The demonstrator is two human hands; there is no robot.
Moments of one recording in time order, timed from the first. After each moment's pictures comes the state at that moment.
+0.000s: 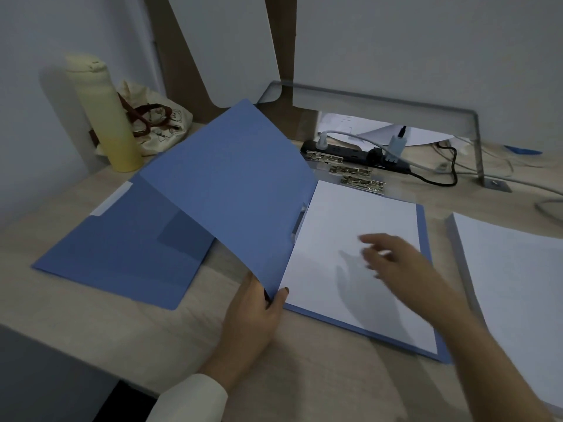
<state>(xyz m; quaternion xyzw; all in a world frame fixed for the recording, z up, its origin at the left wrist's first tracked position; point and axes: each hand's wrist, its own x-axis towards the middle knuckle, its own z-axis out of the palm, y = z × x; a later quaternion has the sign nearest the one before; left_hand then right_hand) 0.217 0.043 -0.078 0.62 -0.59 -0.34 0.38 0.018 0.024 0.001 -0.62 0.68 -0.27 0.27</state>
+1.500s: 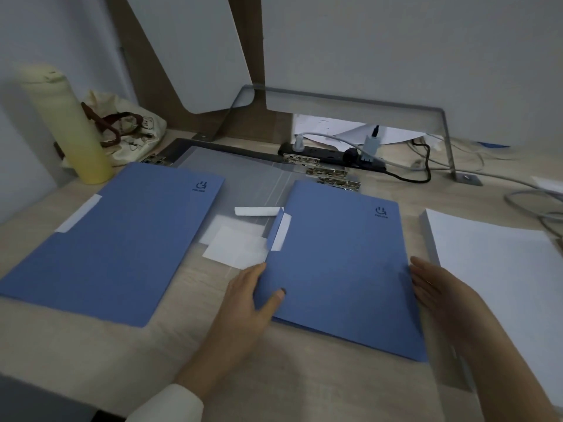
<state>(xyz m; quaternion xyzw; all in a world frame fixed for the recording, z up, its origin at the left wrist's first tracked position) 0.203 0.035 -0.059 0.57 -0.63 -0.40 0.33 -0.061 0.053 -0.023 -0.25 0.62 -0.53 0.52</state>
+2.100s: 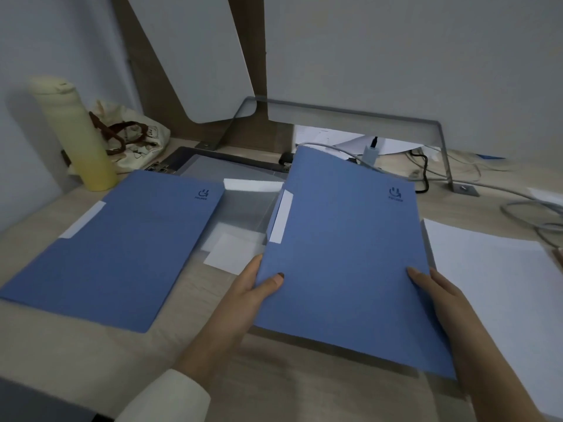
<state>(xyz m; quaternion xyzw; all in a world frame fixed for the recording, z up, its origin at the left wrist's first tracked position) 0.202 0.029 -0.025 0.49 -0.49 -0.61 0.40 -0.049 0.062 -0.010 -0.34 0.67 -0.47 0.46</state>
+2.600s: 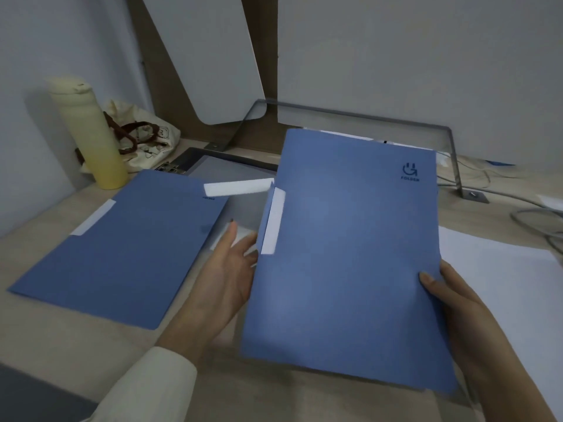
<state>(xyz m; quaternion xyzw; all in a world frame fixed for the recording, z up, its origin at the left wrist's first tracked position) 0.226 0.011 0.003 0.35 -0.33 -0.75 0.46 -0.043 0.065 0.000 -0.33 0.56 -0.55 0.52</state>
